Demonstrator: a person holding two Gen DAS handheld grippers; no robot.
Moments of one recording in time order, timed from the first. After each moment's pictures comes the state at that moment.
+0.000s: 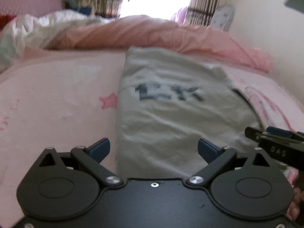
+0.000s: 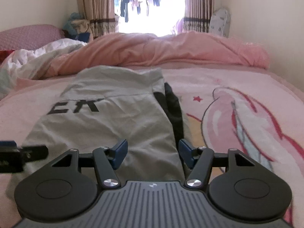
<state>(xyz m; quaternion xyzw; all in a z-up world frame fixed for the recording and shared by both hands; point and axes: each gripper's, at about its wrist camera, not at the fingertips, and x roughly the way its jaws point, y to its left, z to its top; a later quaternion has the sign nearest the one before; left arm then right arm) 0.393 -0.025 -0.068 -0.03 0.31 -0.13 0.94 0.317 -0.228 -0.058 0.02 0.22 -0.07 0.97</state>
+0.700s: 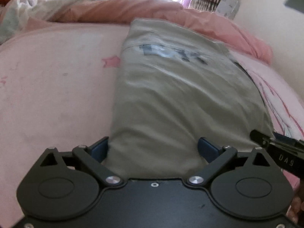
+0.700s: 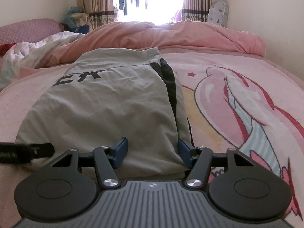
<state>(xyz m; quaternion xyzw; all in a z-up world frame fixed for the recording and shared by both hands) 0.386 -0.020 -0.114 -0.05 0.37 -0.13 0.92 0.292 -0.232 -0.092 0.03 0.25 -0.07 0.96</state>
